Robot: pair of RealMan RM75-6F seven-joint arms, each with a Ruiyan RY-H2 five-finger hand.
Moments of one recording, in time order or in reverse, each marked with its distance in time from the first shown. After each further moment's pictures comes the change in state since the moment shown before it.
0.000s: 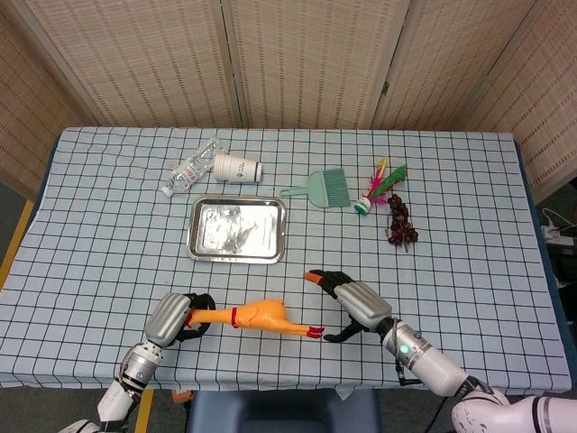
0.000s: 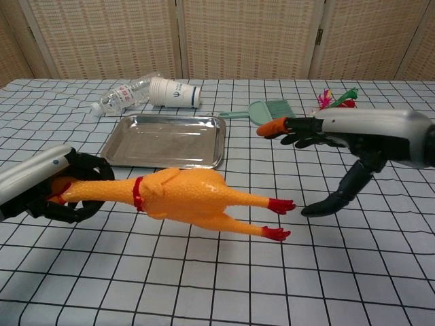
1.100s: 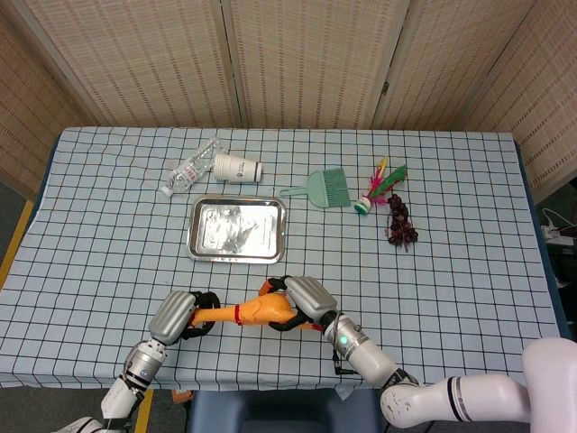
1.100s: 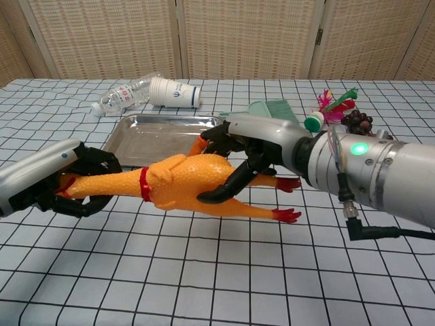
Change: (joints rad) left arm -0.021 0.014 -0.008 -0.051 -0.022 -0.022 0.032; right arm 0.166 -0.338 0.054 0.145 0.246 0.152 -0.117
